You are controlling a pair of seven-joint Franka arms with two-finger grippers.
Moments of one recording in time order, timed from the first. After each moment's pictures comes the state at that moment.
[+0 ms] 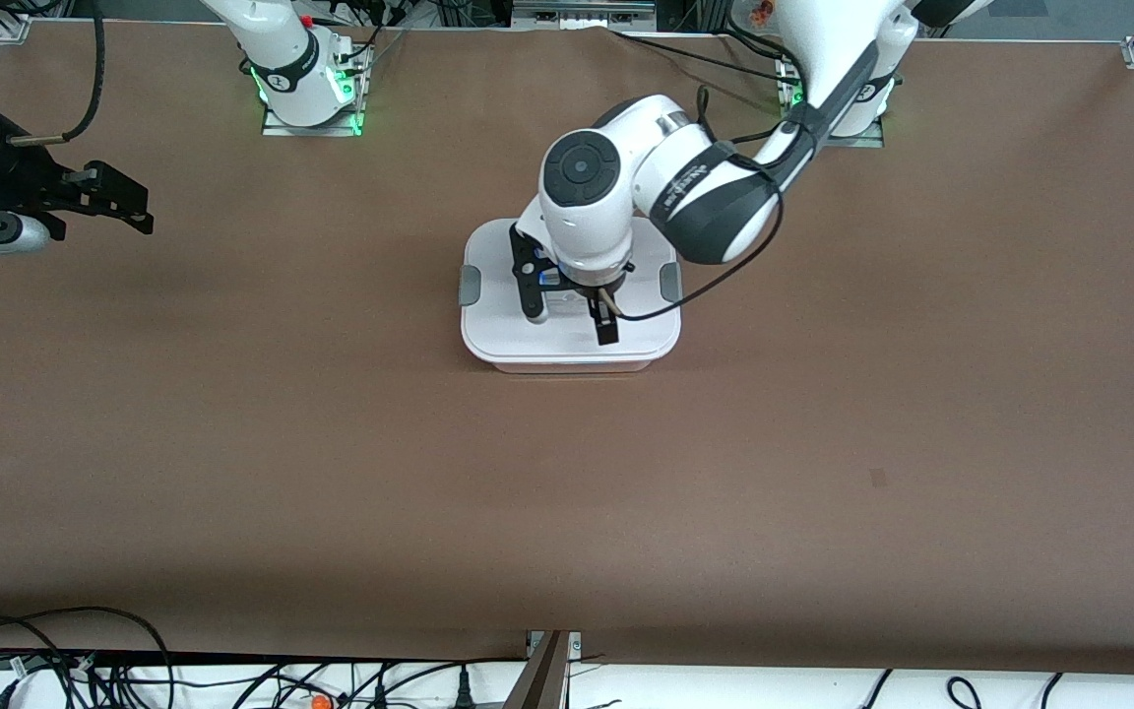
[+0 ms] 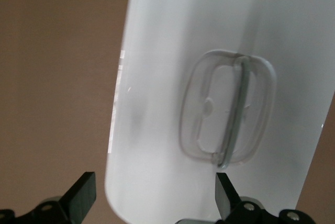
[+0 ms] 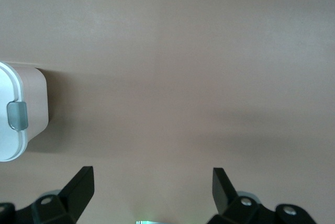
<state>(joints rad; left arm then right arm) -0.42 0.67 -0.42 -1.20 0.25 1.73 0.51 -0.06 0.02 0.14 -1.56 0.00 1.52 -0.01</state>
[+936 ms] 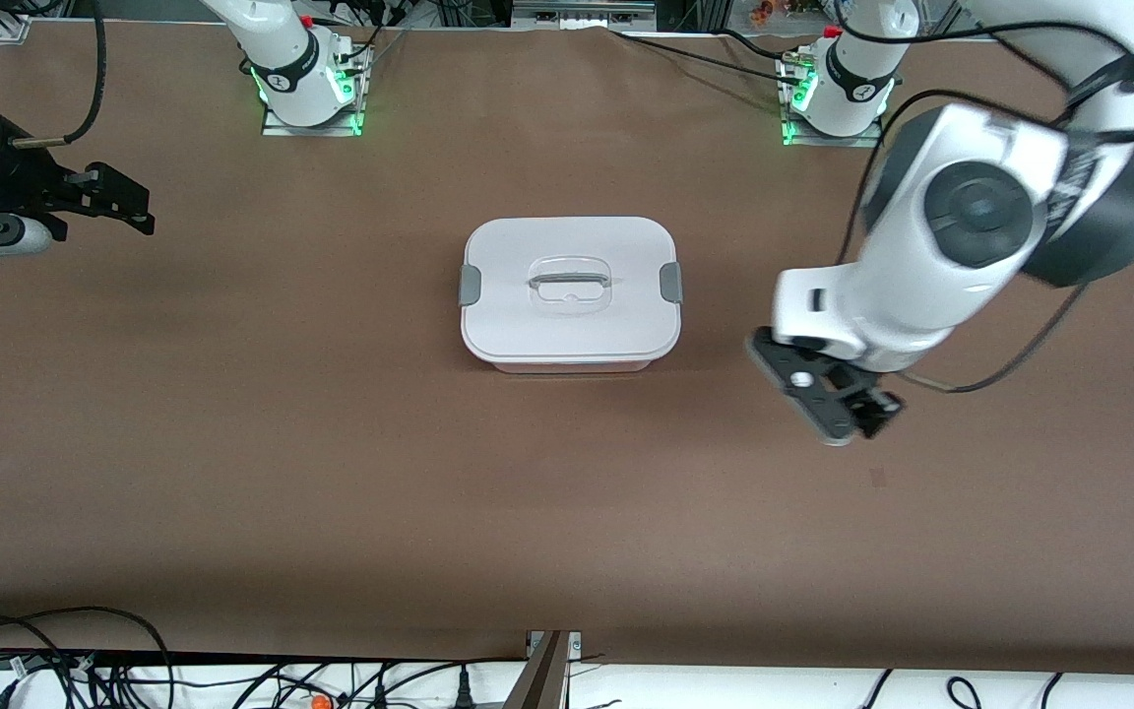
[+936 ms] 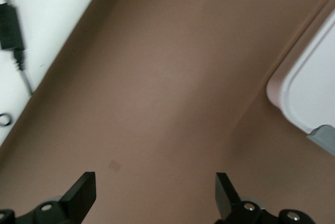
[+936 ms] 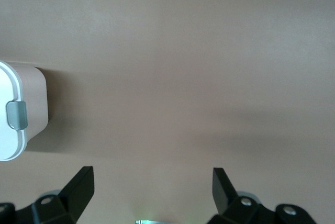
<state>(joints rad) -0.13 0.52 -0.29 -1.11 0.23 1.67 0.51 -0.06 0.02 0.14 -1.56 0.00 1.52 -0.01</state>
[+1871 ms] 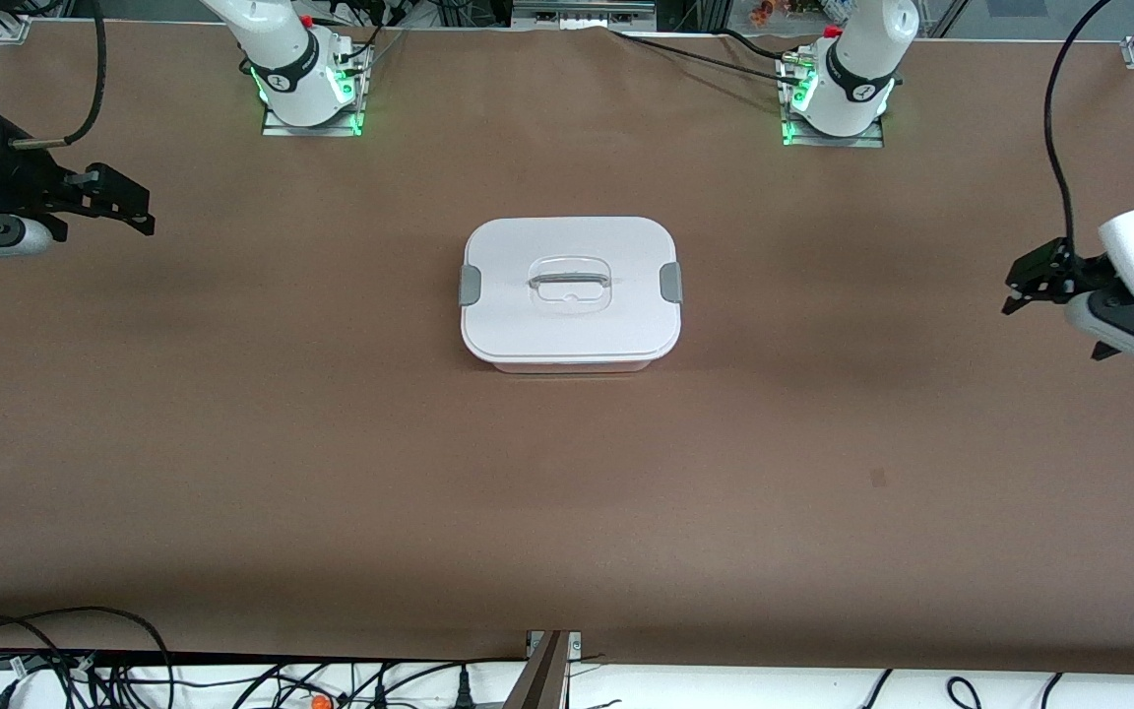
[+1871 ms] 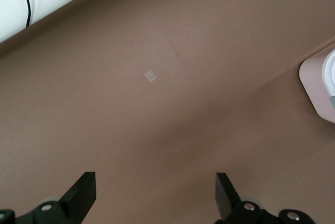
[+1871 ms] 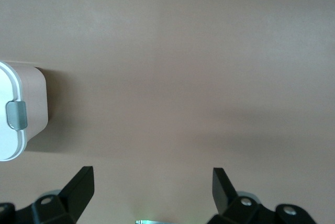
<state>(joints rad) -0.02 0.27 0.00 -1.26 0.01 1.51 0.43 -0.06 0.03 0.14 -1.56 0.00 1.52 -0.01</state>
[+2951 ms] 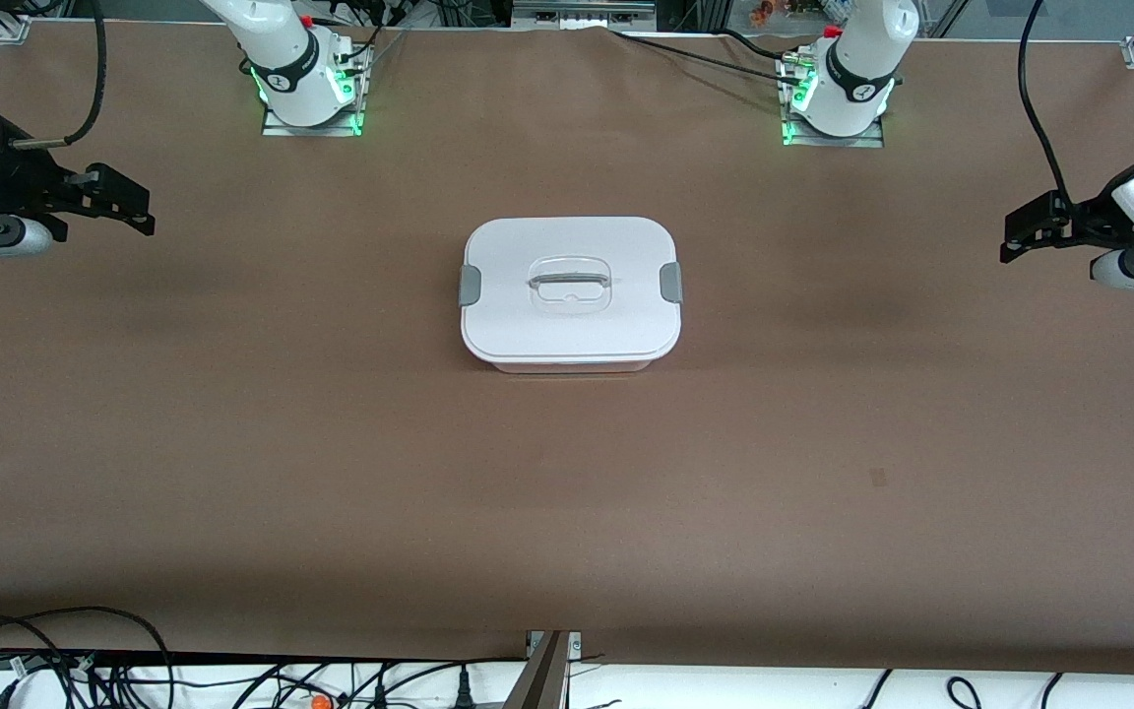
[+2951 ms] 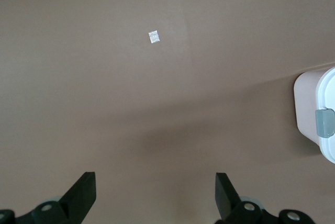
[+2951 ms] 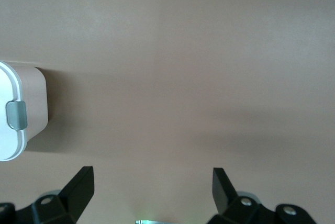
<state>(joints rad) -0.02 0.10 0.00 -1.47 0.00 1.49 0.15 -0.06 0.03 0.14 -1.56 0.00 1.52 -0.01</state>
